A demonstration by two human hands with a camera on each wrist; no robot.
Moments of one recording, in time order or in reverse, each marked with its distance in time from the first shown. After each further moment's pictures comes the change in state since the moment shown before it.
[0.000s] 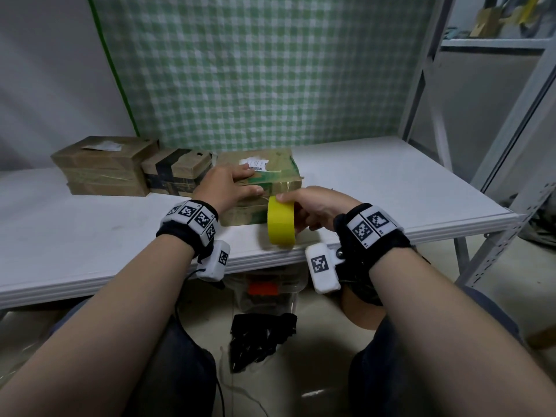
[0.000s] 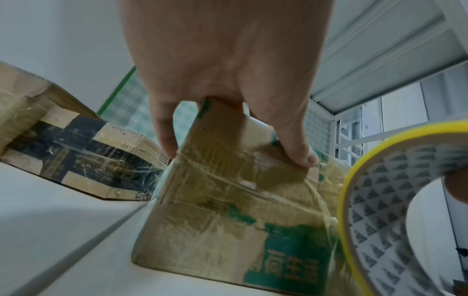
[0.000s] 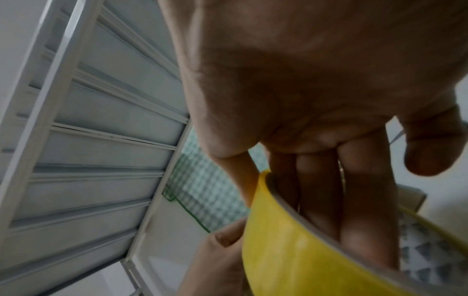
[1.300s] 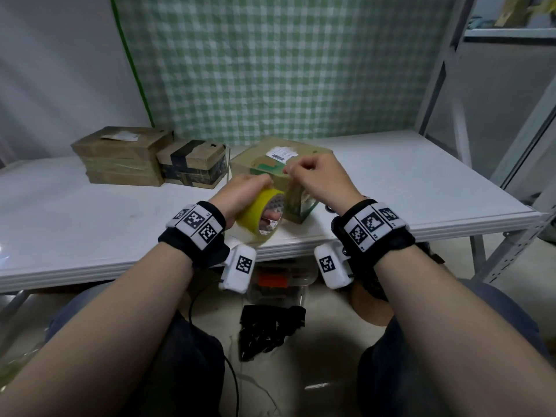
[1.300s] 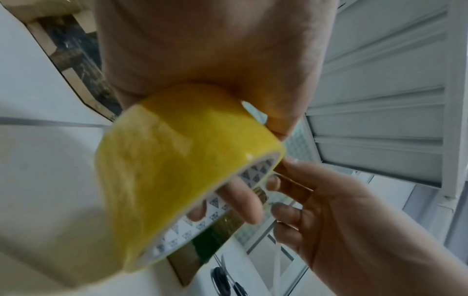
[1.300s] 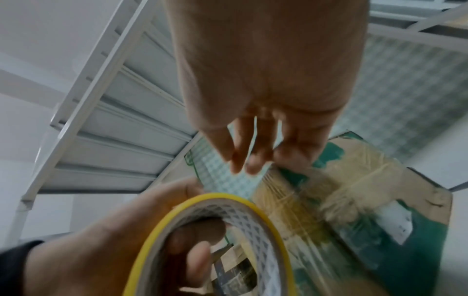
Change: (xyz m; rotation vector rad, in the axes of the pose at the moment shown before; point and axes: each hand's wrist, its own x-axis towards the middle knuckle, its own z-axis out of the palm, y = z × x) left_hand -0.063 0.061 -0.006 -0.638 -0.223 -0.439; right_hand 0.008 -0.011 0.004 0.007 0.359 -0.515
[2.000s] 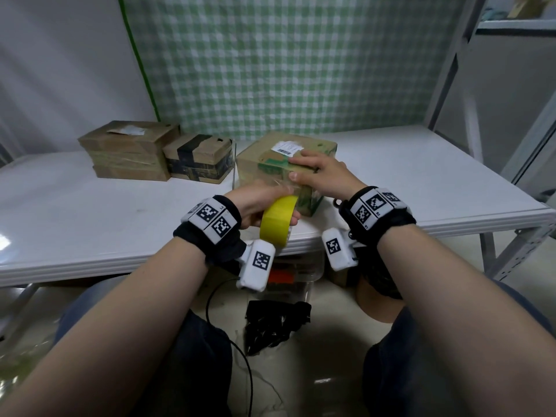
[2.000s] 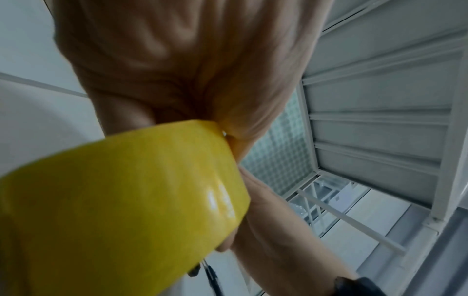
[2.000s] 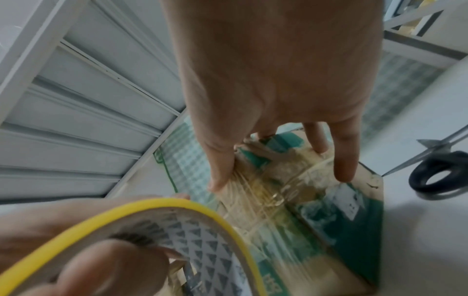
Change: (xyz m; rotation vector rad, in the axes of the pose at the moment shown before) left_hand 0.010 -0.010 0.008 0.071 -0.163 -0.131; right_hand 0.037 0.039 0.004 -0.276 -0.175 0.015
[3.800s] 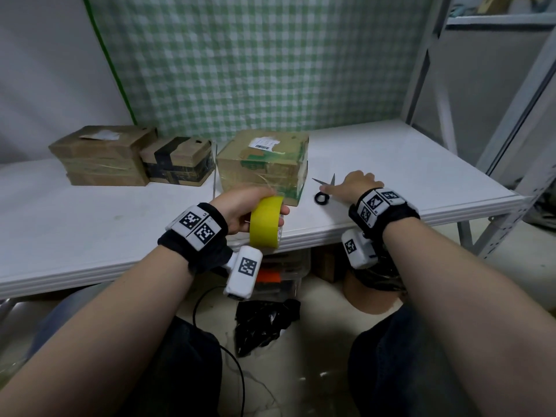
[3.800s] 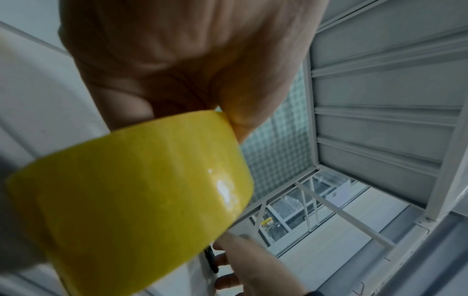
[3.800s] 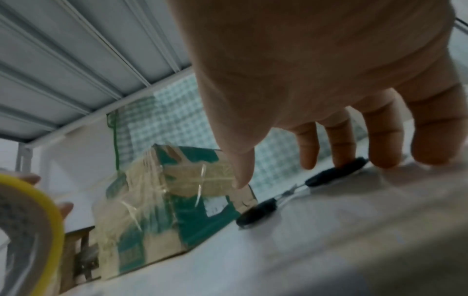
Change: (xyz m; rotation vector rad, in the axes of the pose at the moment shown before) left_hand -0.001 -0.002 0.013 -0.070 0.004 -0.064; right_hand -0.020 0.063 -0.039 -0.461 0.065 0.597
